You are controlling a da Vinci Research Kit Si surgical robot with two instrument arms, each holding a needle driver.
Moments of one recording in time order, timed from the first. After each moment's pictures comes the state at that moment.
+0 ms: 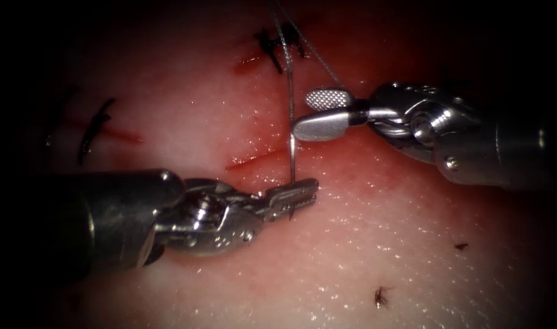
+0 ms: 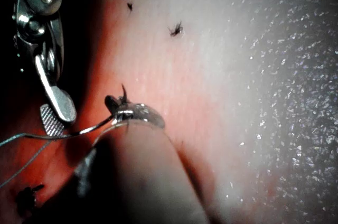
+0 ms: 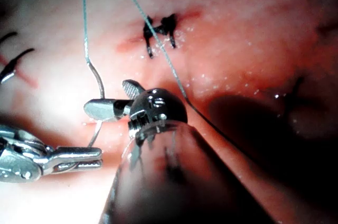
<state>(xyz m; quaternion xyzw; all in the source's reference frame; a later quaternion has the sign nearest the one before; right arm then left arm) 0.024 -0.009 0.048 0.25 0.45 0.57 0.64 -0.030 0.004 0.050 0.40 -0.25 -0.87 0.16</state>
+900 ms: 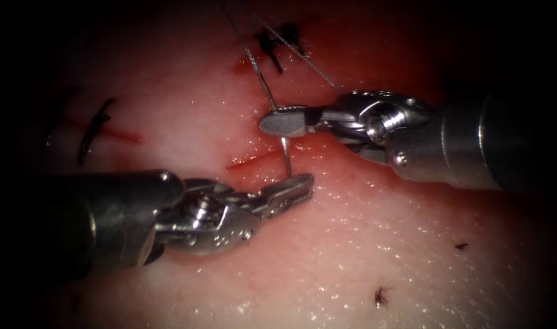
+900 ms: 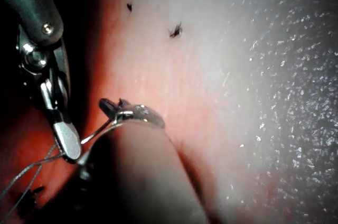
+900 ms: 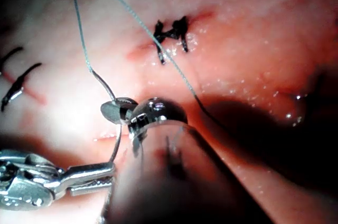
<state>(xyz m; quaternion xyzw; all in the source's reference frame) 0.026 -0.009 0.051 0.31 0.44 0.59 0.61 -0.031 0.004 0.050 0.41 -0.24 -0.87 0.15</state>
